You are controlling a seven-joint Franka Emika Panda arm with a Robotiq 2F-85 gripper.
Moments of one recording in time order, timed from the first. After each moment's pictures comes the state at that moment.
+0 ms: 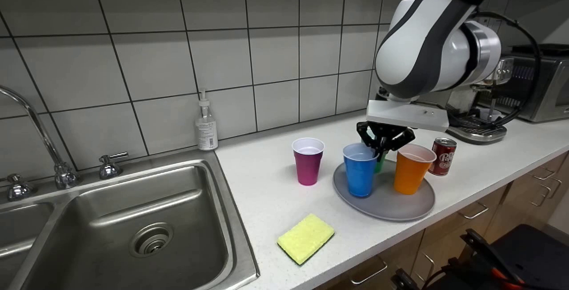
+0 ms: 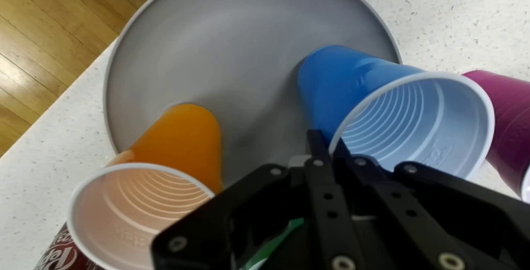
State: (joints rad) arm -0.11 -0.09 -0.01 -2.77 -0.04 2.83 0.54
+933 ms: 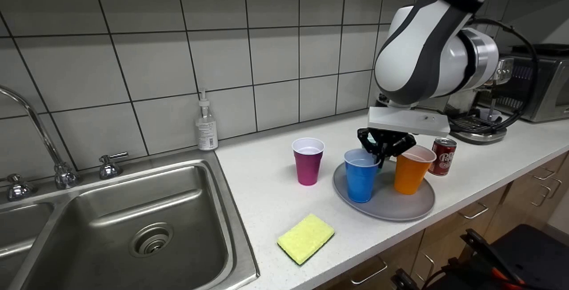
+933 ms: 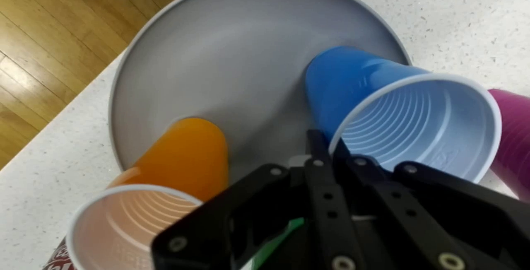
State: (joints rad) arm -0.11 -0.06 -0.01 -2.77 -0.05 2.83 0.53
